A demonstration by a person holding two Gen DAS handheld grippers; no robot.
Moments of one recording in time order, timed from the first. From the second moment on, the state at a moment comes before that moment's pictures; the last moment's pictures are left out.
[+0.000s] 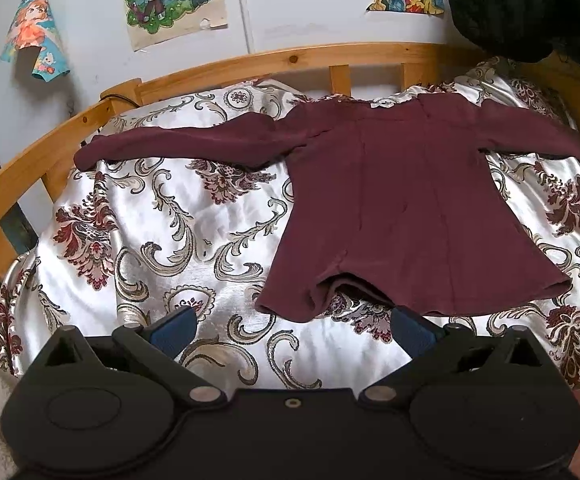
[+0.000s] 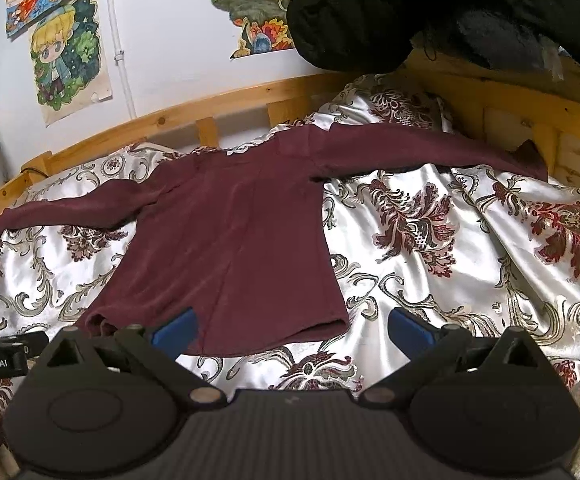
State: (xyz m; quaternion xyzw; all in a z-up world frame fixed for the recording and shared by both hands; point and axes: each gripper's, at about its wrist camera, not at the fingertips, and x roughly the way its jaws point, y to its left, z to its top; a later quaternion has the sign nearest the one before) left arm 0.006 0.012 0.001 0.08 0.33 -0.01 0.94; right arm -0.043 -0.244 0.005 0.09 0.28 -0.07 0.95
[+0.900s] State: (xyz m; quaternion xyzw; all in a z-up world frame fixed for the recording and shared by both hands) left arm 0.160 -0.025 0.076 0.09 0.32 -0.08 0.94; right arm 0.051 -0.420 0.111 0.25 0.23 -0.13 0.93
